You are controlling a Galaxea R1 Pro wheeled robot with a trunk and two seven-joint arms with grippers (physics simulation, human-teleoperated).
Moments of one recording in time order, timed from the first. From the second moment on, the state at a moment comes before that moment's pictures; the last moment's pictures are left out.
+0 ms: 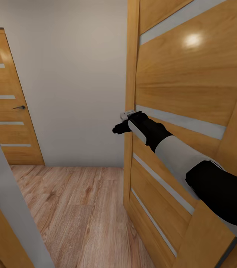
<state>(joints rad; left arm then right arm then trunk) 0.00 0.00 0.01 -0.16 0.07 -0.01 0.01 -1.49 0.17 0.66 -0.51 -0.44 0.73 0.00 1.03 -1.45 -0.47</state>
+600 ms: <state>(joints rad) 0.00 0.00 0.01 -0.16 0.07 -0.01 0.01 -1.49 0.17 0.66 -0.51 -0.44 0.73 0.01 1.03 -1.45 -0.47</state>
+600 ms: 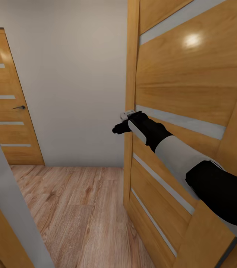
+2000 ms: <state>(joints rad) 0.00 0.00 0.01 -0.16 0.07 -0.01 0.01 -1.49 0.17 0.66 -0.51 -0.44 0.73 0.00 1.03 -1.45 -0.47</state>
